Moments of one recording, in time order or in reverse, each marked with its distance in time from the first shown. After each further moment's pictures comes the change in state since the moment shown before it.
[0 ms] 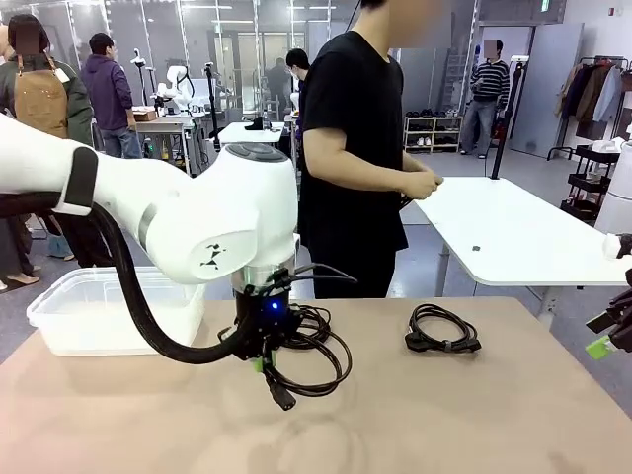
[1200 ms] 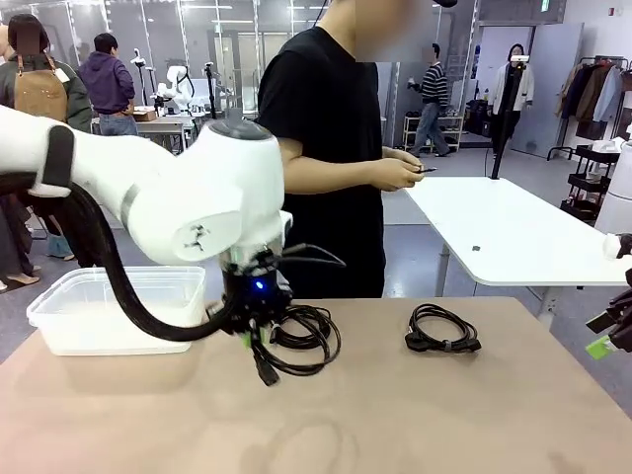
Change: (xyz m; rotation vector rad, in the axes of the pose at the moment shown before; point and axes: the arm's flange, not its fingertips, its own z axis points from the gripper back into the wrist) left arm 0.038 0.016 0.035 -0.037 -0.084 -0.119; right arm 0.000 0.000 0.000 0.000 0.000 0.000
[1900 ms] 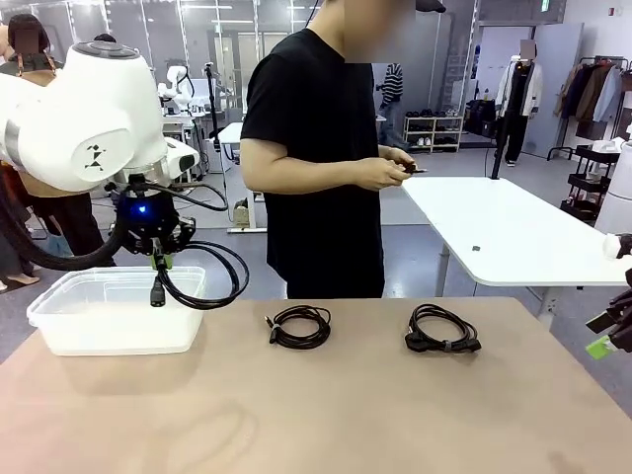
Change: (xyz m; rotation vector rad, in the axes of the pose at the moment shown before) left arm 0.150 0.107 0.030 0.027 -0.093 -0.222; right arm 0.000 0.000 0.000 0.000 0.000 0.000
